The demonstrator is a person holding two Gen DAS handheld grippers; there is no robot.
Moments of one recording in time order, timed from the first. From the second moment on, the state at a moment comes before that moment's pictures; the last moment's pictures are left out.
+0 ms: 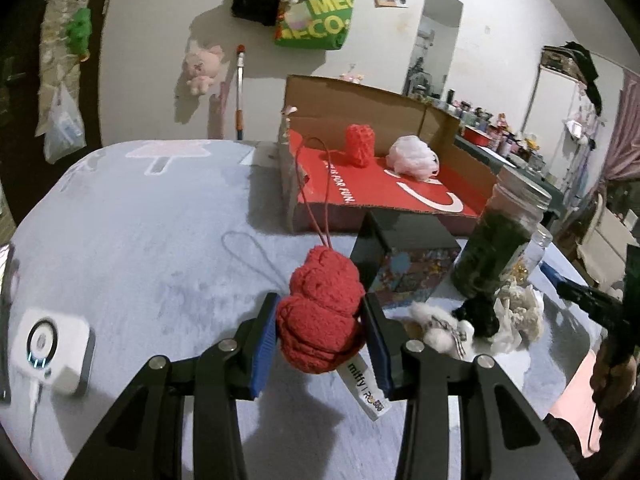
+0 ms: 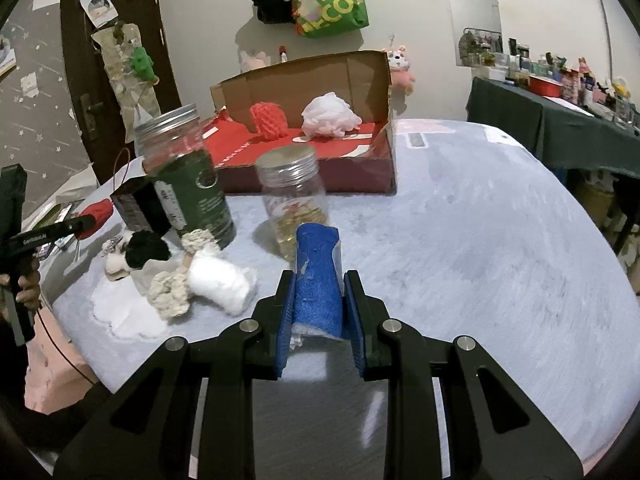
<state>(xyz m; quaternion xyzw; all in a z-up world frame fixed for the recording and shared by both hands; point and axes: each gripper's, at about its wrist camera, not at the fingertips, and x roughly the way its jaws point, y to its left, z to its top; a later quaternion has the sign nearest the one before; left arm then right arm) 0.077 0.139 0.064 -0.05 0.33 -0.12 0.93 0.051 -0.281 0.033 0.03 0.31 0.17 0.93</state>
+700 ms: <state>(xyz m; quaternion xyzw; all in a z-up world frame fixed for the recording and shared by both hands) 0.151 0.139 0.091 0.00 0.34 -0.18 0.92 0.128 -0.299 0.060 0.01 0.34 0.24 0.91</state>
